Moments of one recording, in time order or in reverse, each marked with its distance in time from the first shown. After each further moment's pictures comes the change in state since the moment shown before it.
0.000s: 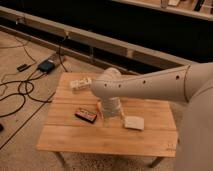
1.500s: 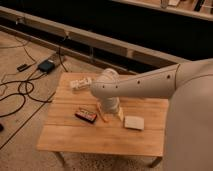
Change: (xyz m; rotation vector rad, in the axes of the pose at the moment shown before) arm -0.034 0.006 0.014 -0.029 -0.097 0.483
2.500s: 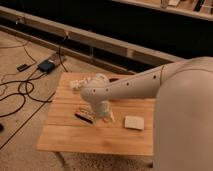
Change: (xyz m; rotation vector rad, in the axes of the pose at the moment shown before) arm 0.039 0.031 0.018 0.023 0.089 -0.482
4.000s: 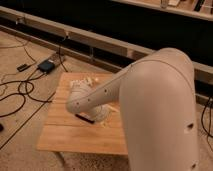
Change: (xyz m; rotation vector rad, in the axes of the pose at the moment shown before) arm -0.009 -0.041 -0.006 0.460 0.043 -0.590
